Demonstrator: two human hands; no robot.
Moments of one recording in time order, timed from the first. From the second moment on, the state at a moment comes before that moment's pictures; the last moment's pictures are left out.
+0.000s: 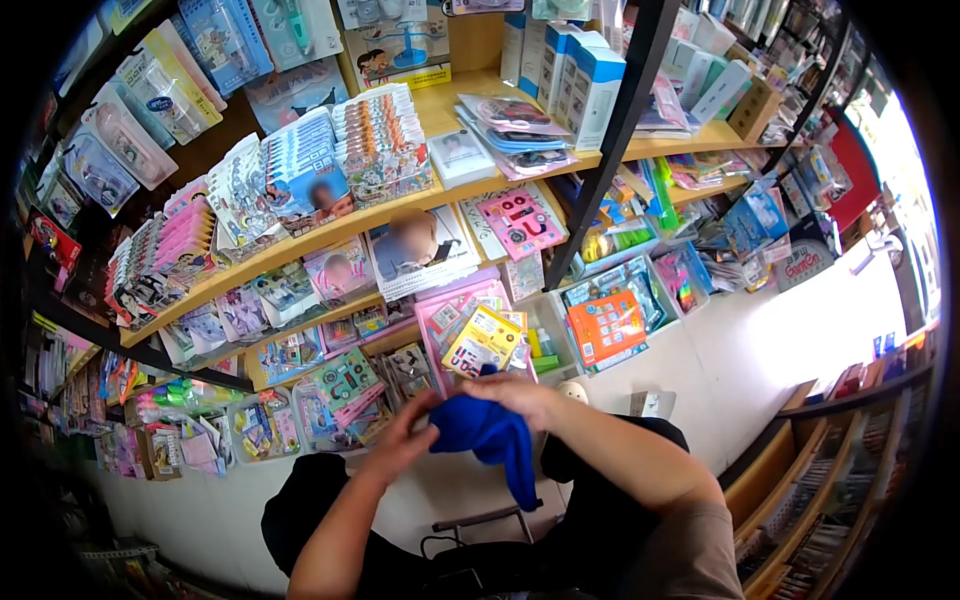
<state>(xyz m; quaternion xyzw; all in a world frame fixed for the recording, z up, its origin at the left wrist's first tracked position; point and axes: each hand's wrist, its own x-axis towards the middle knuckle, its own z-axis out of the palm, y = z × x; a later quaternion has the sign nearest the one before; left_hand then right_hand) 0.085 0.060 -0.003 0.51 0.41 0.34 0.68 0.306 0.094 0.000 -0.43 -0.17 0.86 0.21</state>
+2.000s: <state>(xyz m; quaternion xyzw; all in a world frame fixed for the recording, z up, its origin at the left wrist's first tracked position) 0.058 0.066 -0.041 0.26 0.49 0.38 0.74 0.297 0.124 0.005 -0.47 -0.47 0.64 0.38</state>
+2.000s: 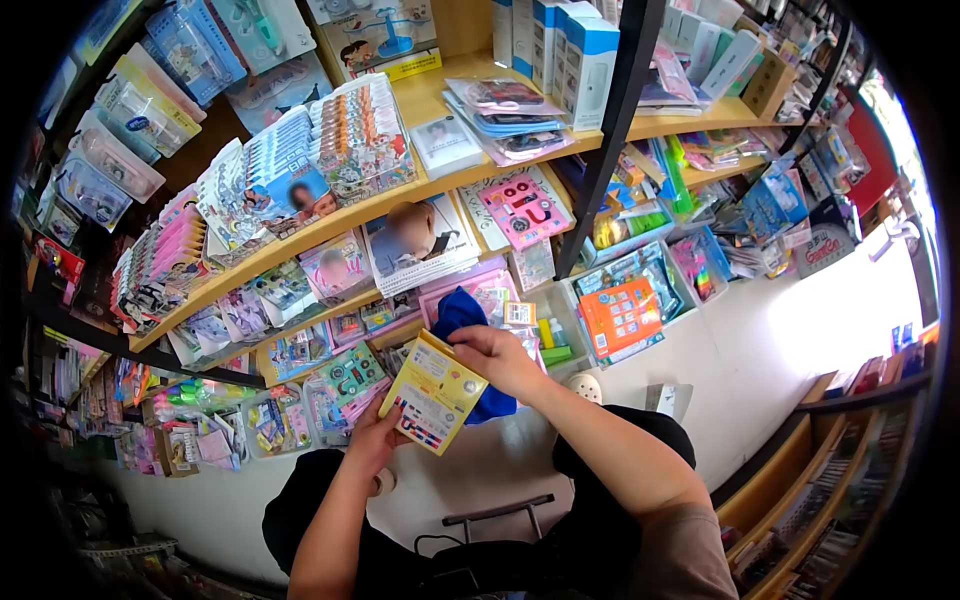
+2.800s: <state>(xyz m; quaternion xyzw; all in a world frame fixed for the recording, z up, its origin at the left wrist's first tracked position) 0.025 0.056 -0.059 -0.01 0.36 0.40 0.84 0.224 0.064 0.023 -0.37 -0.79 0.33 0.36</state>
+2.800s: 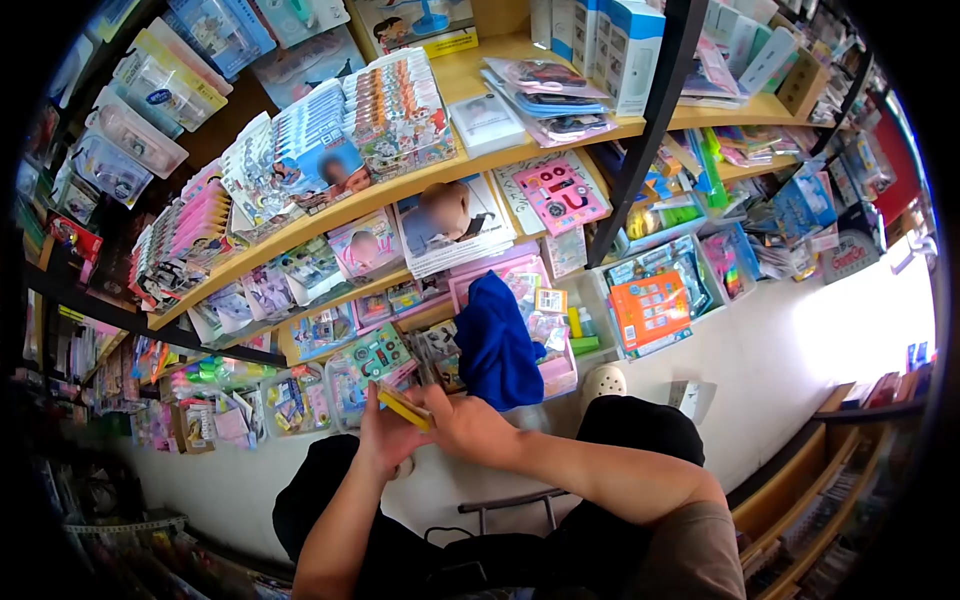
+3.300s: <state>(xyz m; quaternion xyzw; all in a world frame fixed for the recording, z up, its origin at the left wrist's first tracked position) 0.037 0.072 0.021 0.07 0.24 0.55 0.79 0.212 0.052 0.018 -0.36 -0.84 0.21 0.36</state>
